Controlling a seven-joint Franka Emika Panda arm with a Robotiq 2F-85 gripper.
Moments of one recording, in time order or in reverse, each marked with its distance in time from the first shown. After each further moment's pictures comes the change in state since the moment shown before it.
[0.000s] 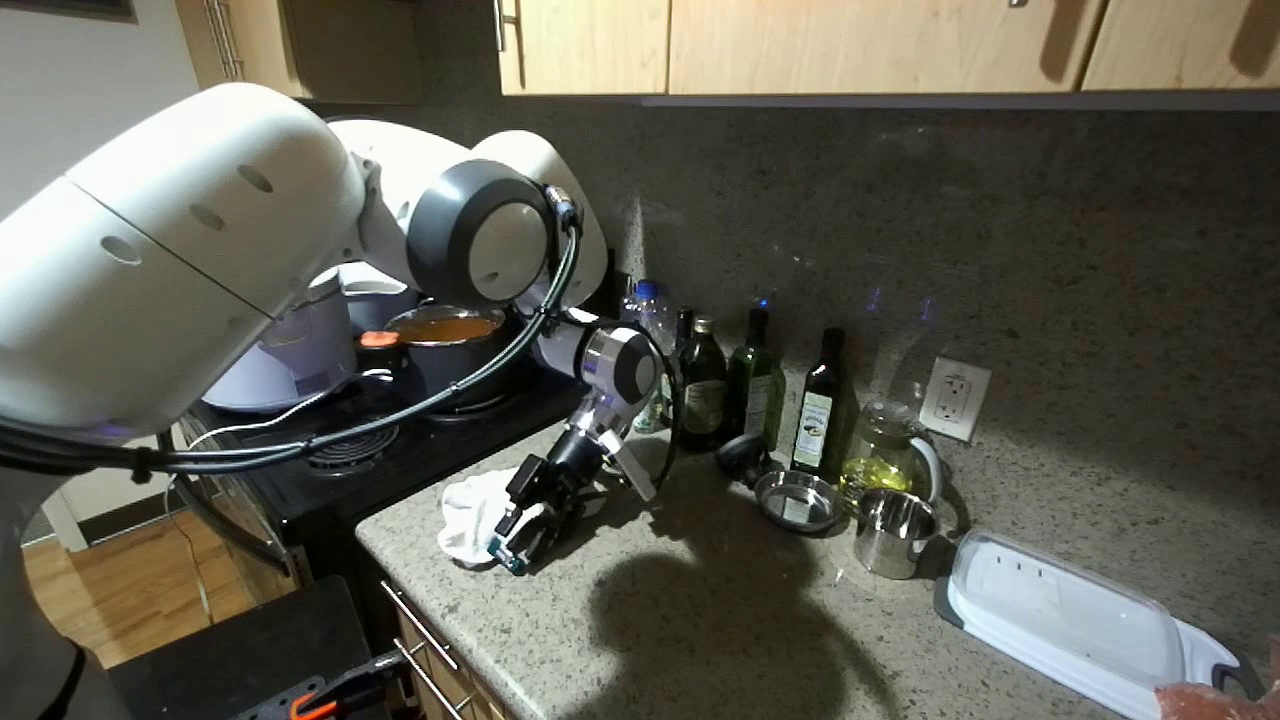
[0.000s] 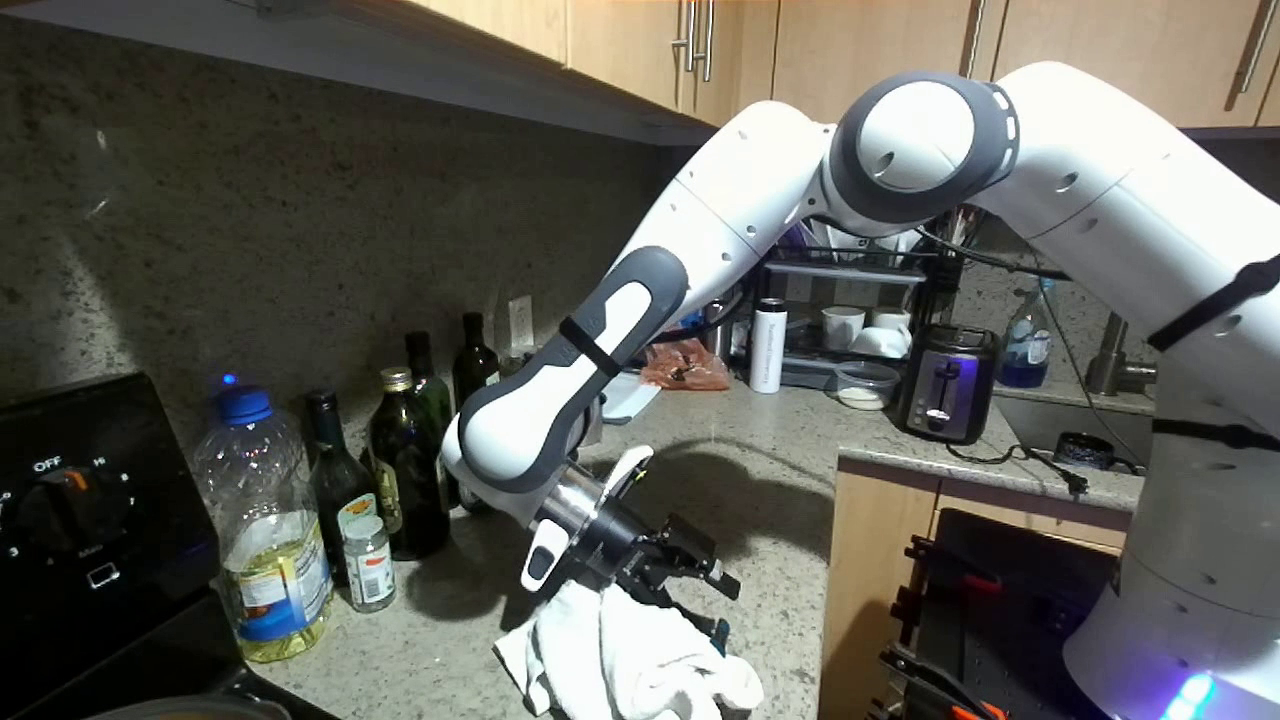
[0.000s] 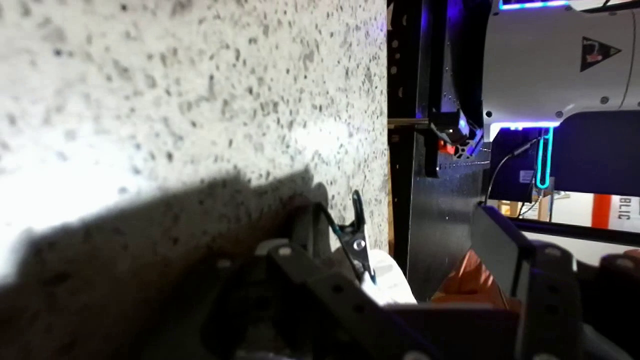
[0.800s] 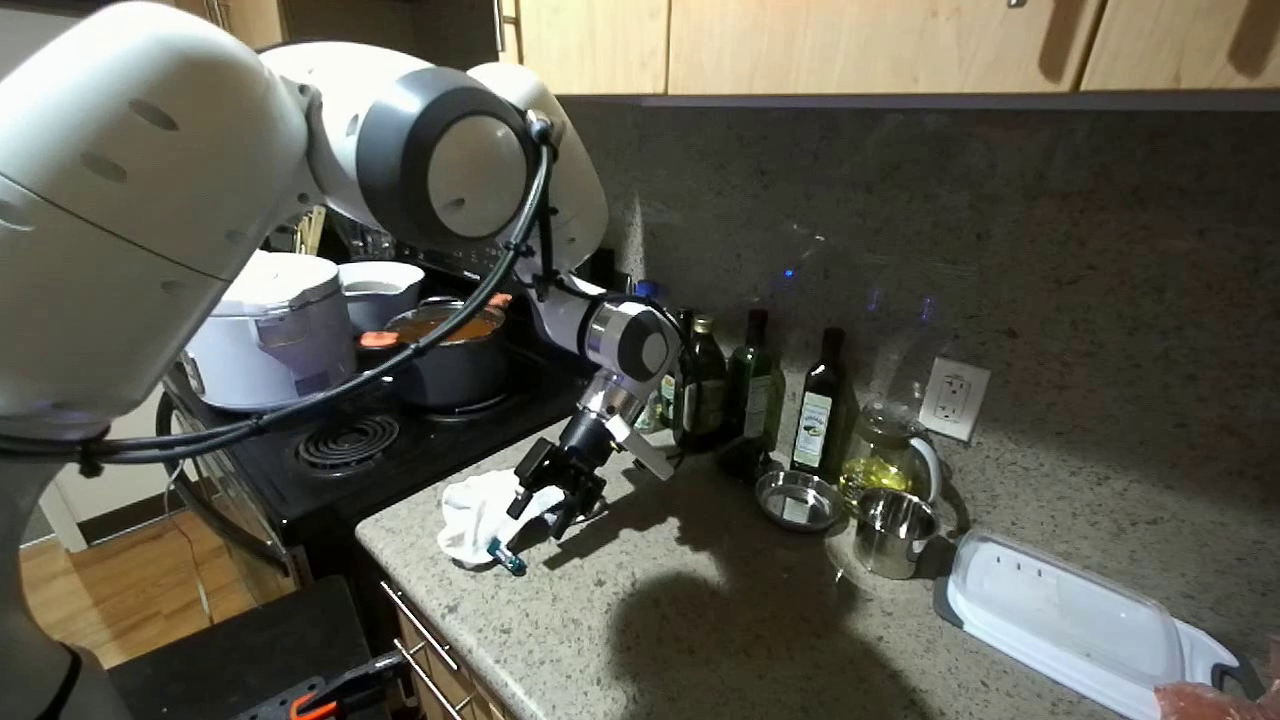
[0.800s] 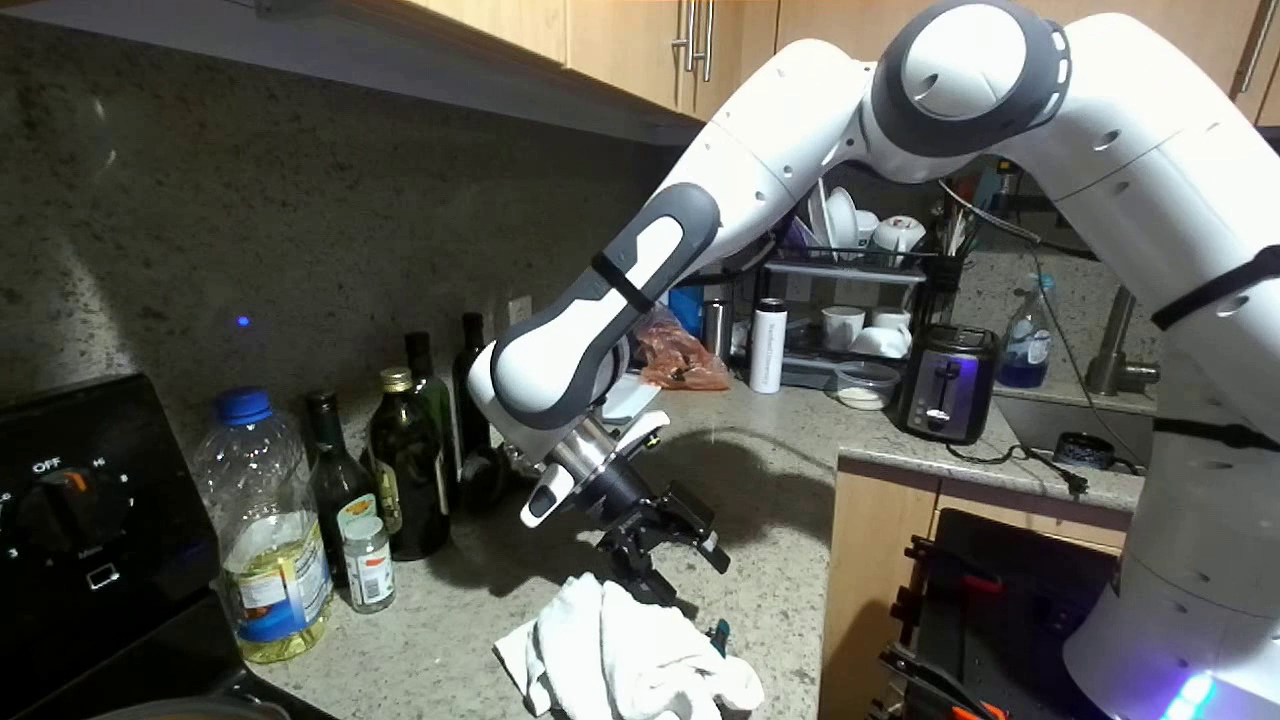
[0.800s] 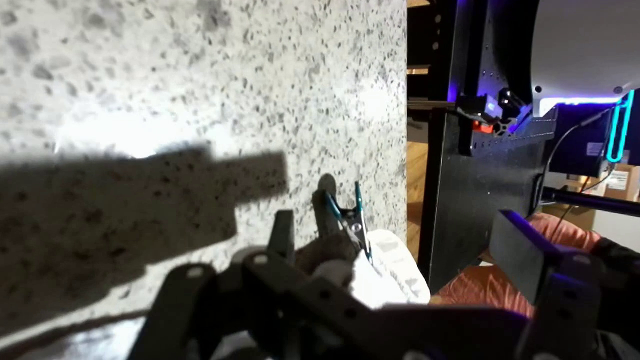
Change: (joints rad) arm -0.065 -0.173 0.006 -0.164 0.049 0.187 0.000
